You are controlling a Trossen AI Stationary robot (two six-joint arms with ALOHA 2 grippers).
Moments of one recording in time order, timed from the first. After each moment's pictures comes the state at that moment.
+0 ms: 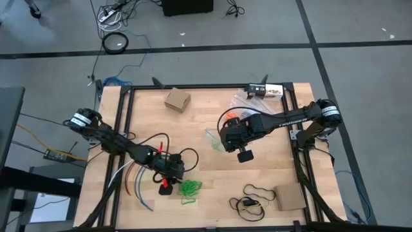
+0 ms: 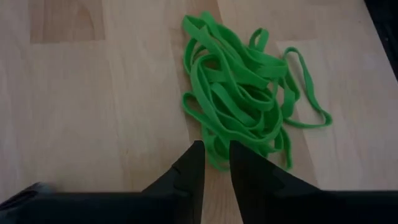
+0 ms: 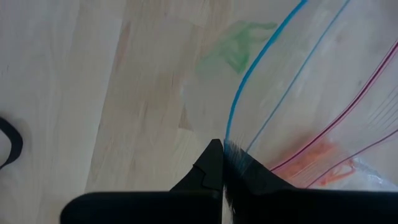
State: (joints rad) left arm -0.42 1.55 0.66 -0.01 0.05 -0.32; right arm 0.13 1.65 1.42 -1.08 0.16 -0.18
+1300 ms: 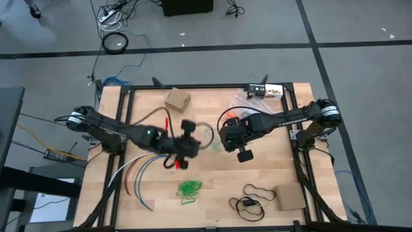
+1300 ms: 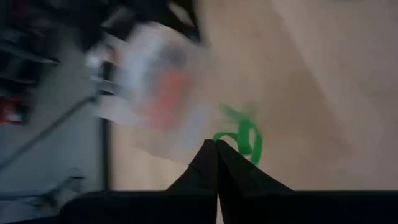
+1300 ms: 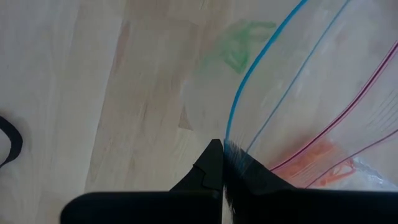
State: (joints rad) left arm -0.27 1.50 1.29 -0.59 -0.49 0.35; right arm 0.13 1.65 1.42 -1.08 0.15 -0.19
